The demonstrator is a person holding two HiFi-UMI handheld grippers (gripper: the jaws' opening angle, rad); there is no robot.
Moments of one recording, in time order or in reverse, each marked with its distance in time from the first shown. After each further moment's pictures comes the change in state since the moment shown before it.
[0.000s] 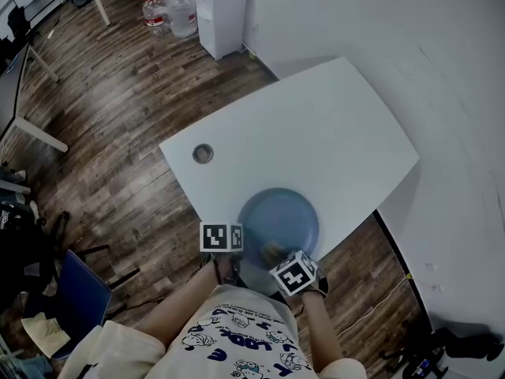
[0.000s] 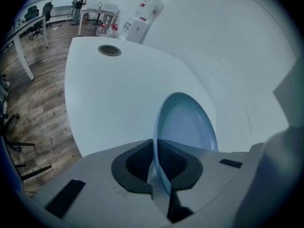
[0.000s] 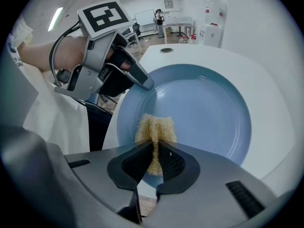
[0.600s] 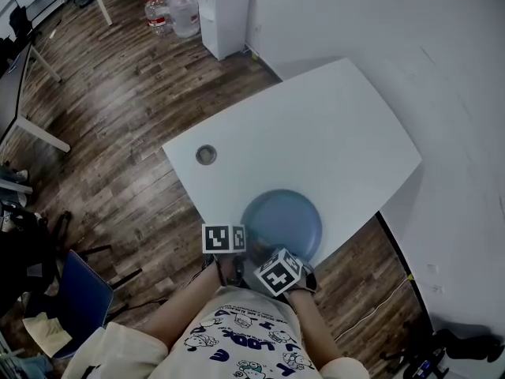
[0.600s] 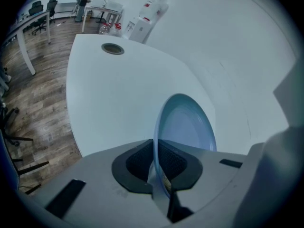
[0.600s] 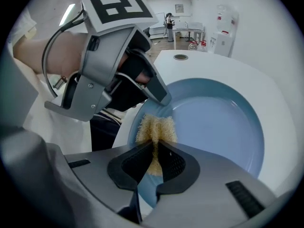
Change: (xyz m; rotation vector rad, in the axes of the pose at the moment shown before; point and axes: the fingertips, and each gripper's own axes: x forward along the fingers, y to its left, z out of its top) left arm 0.001 -0.001 0.000 -0.041 -0.005 -0.012; right arm 0.015 0.028 0.041 -0.101 -0.040 0.027
